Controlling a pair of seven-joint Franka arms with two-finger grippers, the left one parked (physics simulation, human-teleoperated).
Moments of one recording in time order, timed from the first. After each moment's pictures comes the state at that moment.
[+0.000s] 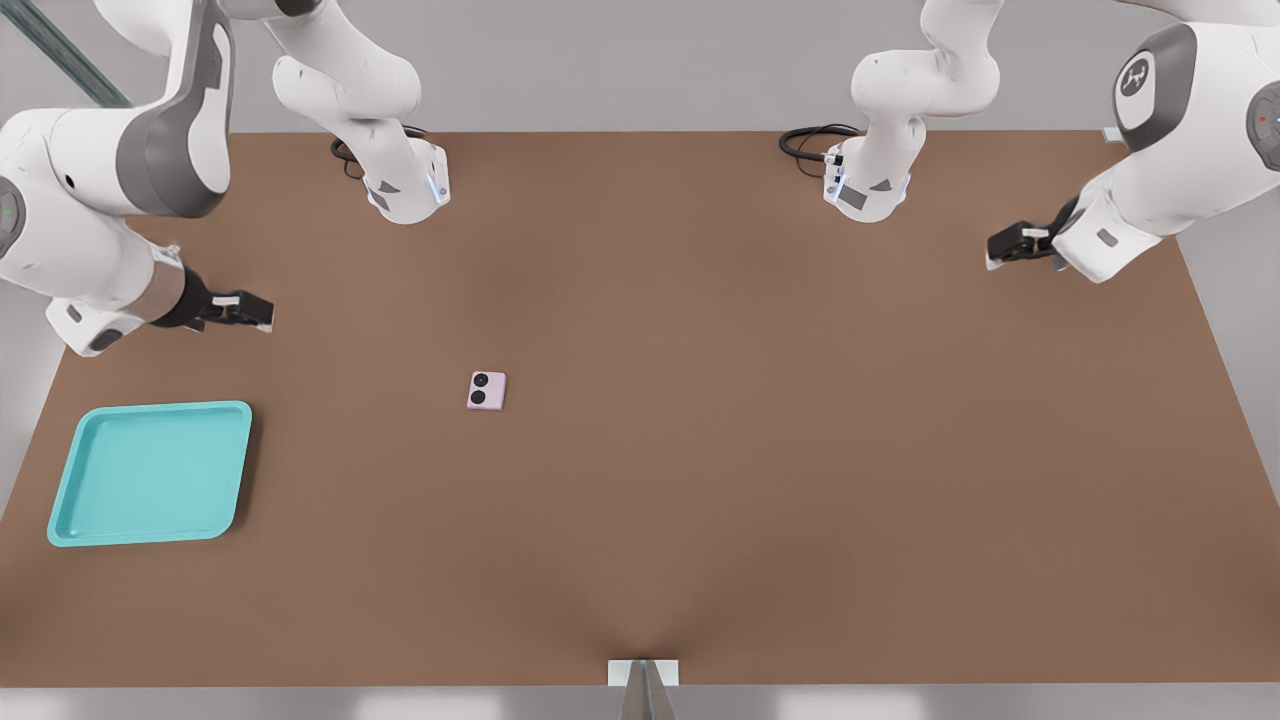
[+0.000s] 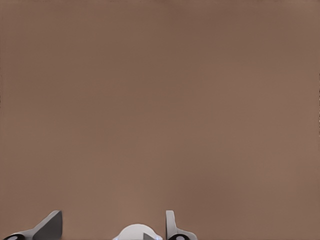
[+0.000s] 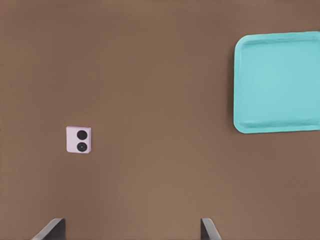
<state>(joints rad) -0.03 0.12 0.04 -1.44 0.00 1.41 0.00</state>
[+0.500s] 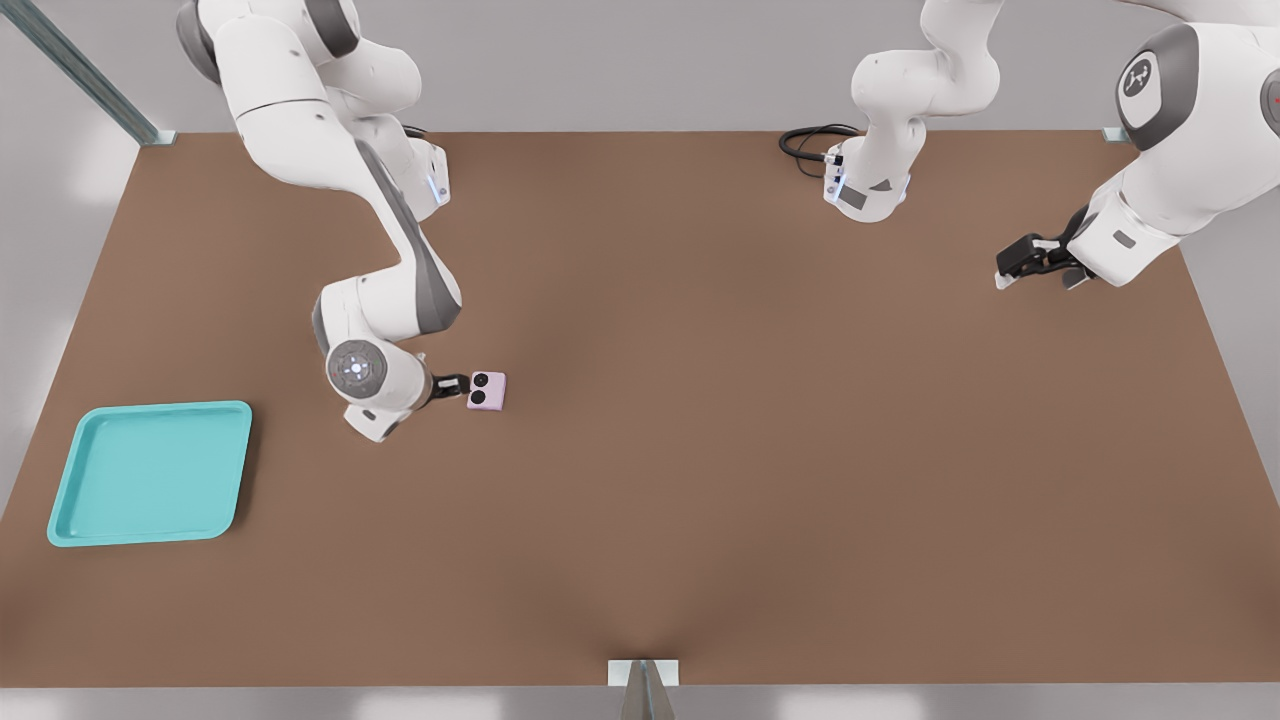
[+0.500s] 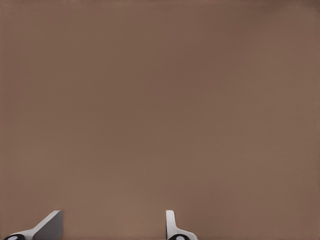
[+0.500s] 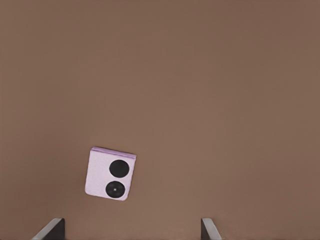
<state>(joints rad) 0.19 0.35 0.14 -1.87 -0.02 1.96 0.19</state>
